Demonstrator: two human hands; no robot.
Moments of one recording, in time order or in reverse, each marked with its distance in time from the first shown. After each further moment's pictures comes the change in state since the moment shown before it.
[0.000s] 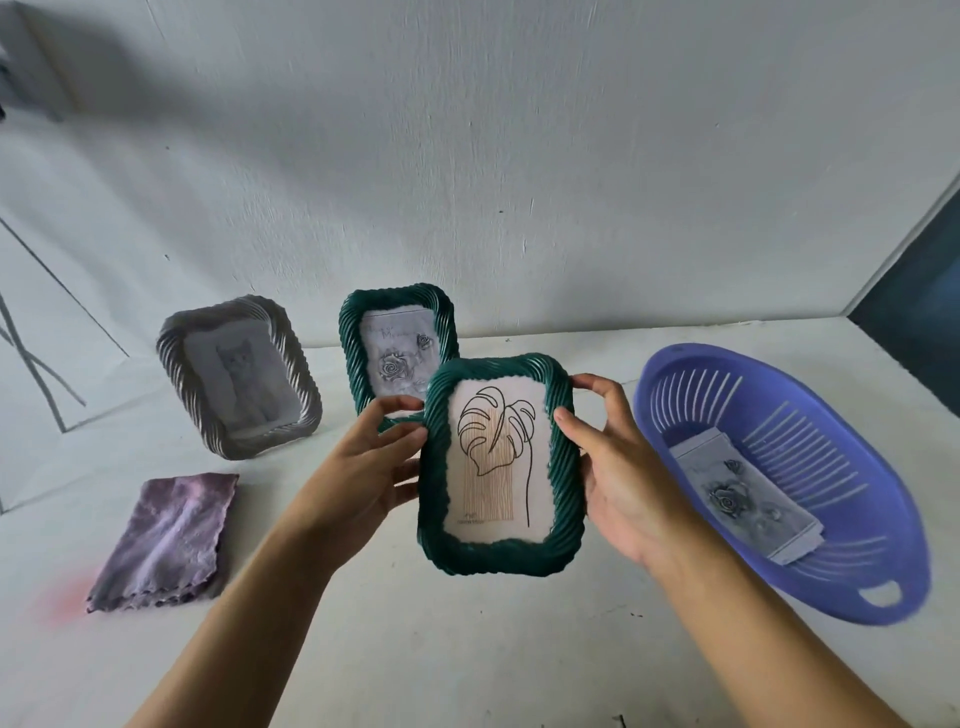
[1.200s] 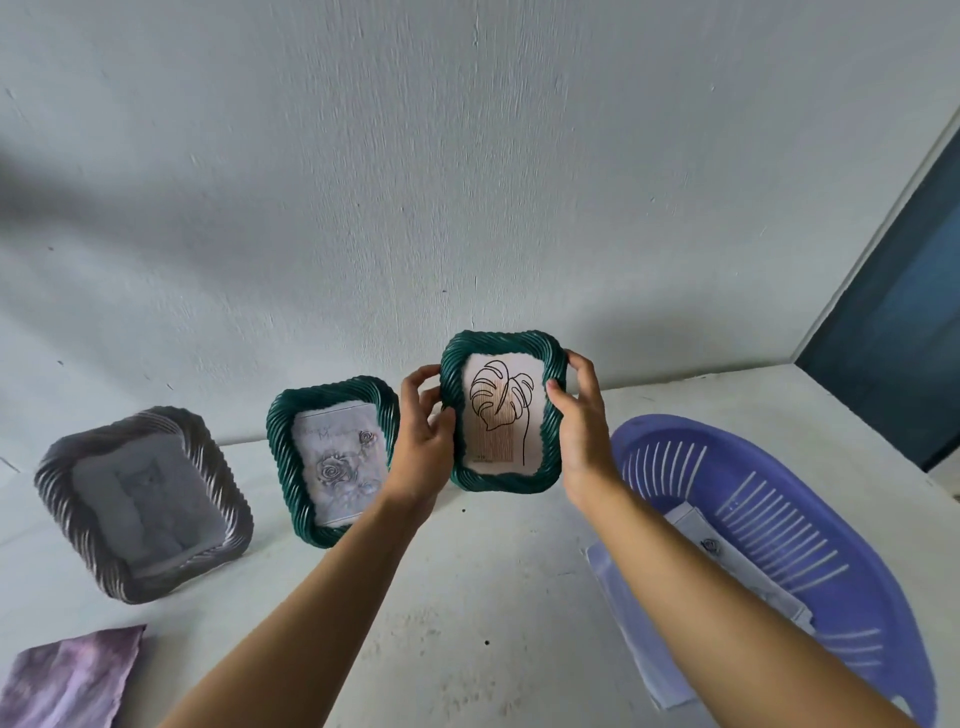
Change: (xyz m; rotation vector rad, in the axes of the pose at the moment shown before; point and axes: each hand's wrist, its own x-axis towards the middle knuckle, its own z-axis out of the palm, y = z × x) left_hand 0.169 -0.005 0.072 0.259 0.119 0.384; right_hand 0.145 -0.034 -0.032 -0.209 0.413 -0.361
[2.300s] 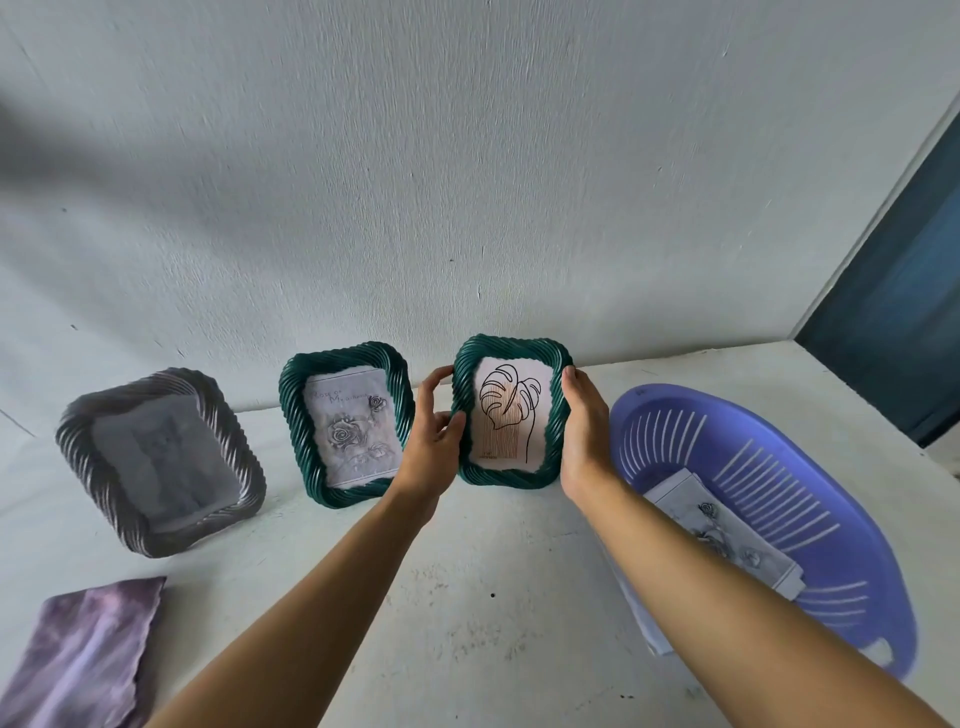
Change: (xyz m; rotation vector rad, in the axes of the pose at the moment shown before) left_hand -0.021 -0.034 -0.013 0.048 -0.107 -0.135; right_hand -0.013 0.035 -0.008 0.105 0.093 0.117
